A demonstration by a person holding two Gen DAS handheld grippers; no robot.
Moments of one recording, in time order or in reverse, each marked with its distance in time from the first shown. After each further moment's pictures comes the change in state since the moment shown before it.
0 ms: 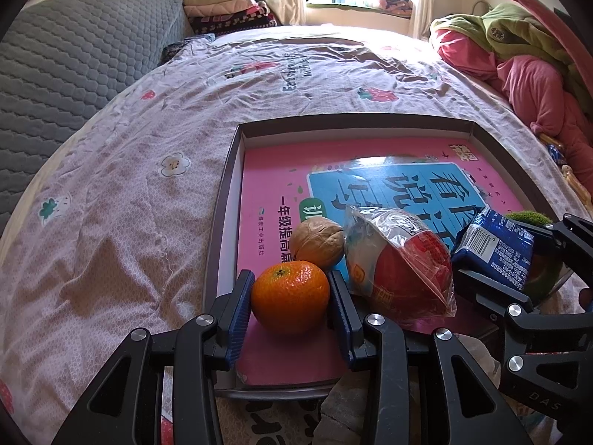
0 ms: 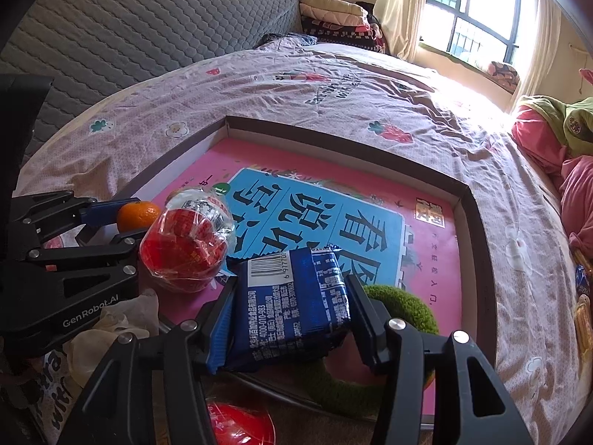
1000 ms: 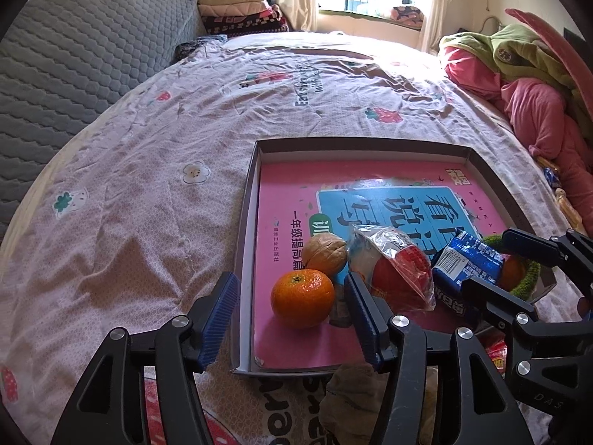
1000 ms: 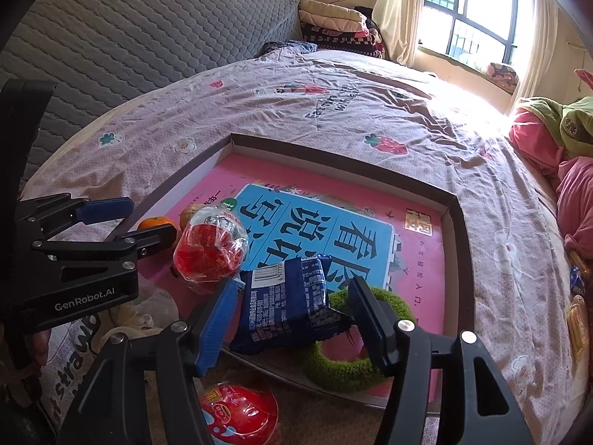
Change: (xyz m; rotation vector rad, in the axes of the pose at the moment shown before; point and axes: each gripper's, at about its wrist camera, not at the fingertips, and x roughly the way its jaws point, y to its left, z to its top) left arm -0.034 0.012 0.008 -0.062 -0.022 -0.007; right arm -0.029 -0.003 0.008 0.009 -0.028 0.008
